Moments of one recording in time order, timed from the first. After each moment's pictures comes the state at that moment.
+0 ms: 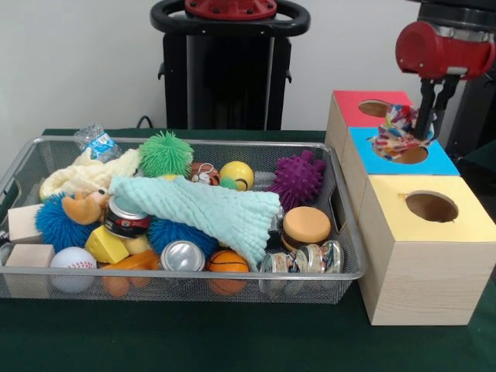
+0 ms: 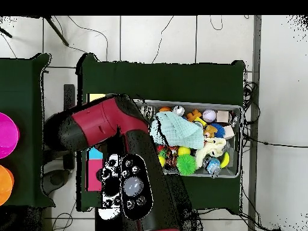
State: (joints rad) arm -0.05 -0.79 0.23 1.48 -0.45 0.72 1.67
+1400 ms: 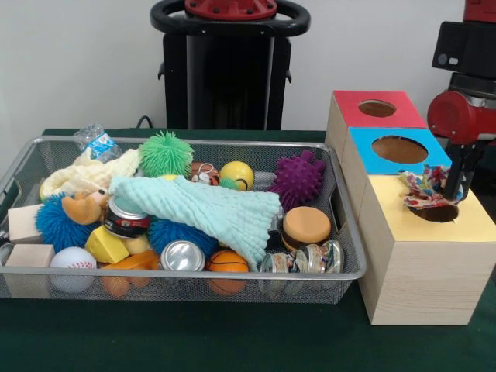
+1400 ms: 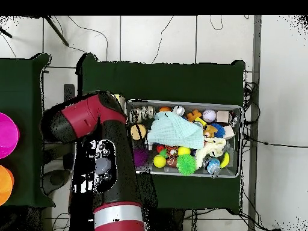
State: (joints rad) arm 0.12 -0.59 0.06 1.30 -0.38 0.63 1.71
